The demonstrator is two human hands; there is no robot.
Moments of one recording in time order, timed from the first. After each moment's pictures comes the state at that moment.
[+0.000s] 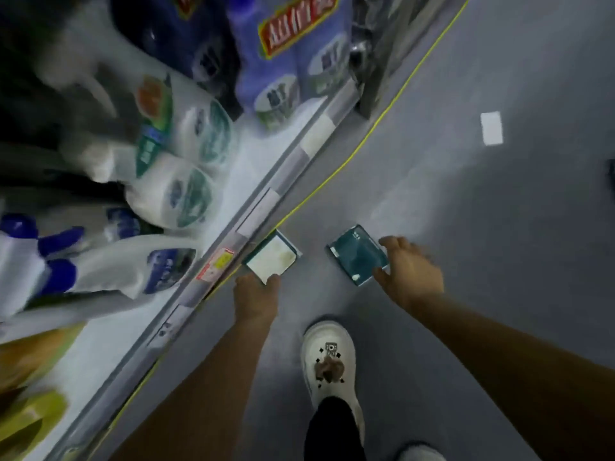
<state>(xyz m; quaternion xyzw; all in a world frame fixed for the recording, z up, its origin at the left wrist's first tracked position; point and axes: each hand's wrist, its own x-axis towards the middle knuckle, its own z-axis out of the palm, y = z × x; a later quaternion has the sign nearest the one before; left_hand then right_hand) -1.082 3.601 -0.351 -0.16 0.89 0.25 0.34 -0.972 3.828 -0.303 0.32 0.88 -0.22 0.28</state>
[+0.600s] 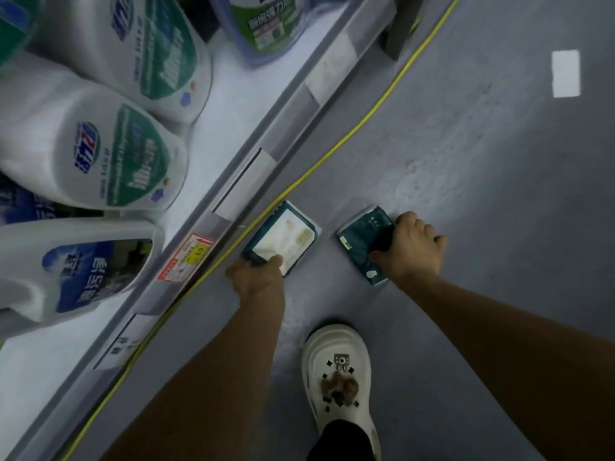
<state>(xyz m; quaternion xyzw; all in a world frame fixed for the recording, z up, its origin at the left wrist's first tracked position) -1.087 3.619 -0.457 -0.40 0.80 0.36 0.27 -1.000 3.811 -0.432 0.42 0.85 -0.17 0.28</state>
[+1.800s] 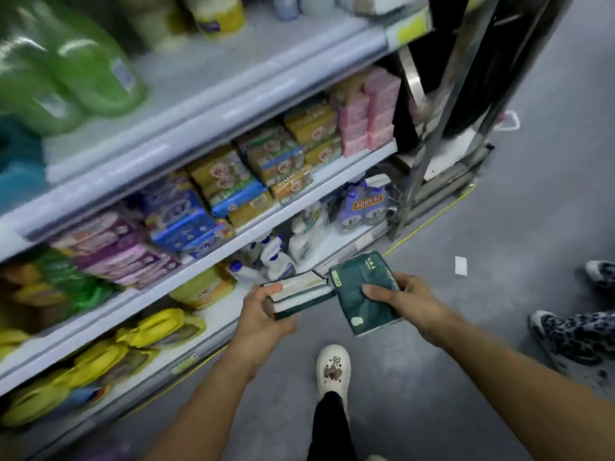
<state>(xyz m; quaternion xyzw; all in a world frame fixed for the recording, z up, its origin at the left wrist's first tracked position) -0.944 3.520 0.129 -0.11 0.79 0.55 0.25 -0.906 3.769 0.112 0.29 0.64 -0.69 0.15</state>
